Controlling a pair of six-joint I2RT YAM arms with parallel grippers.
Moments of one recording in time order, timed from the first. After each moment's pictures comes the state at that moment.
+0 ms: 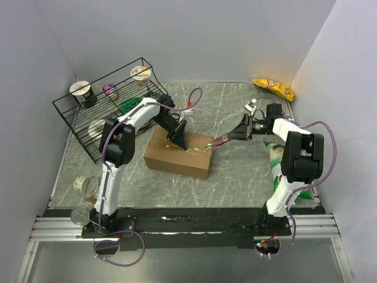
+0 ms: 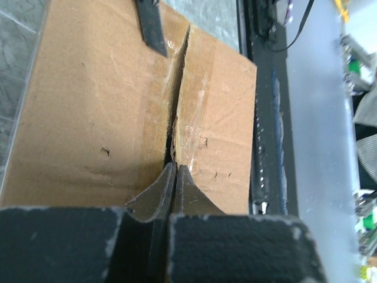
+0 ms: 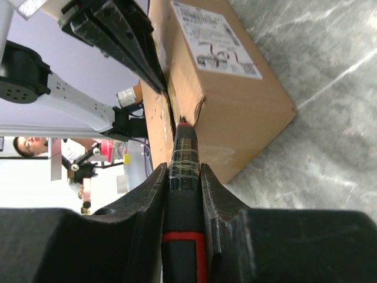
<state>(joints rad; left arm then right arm) -0.44 2.29 1.97 -1.35 1.12 0.91 -0.13 1.81 1.15 -0.49 -1.29 0.03</state>
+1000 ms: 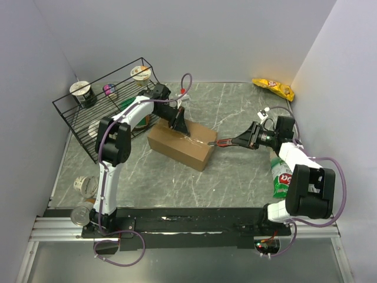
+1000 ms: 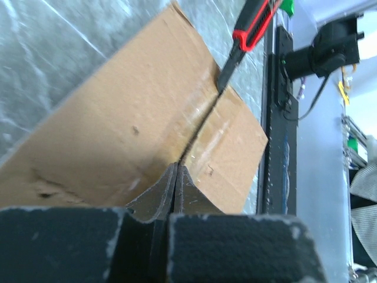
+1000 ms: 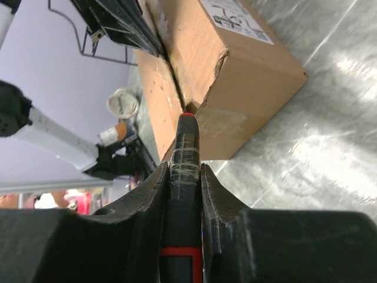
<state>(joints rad) -0.38 2.27 1.95 -0.93 1.15 0.43 -0.18 1.41 0.77 -0.13 -1.13 0.38</state>
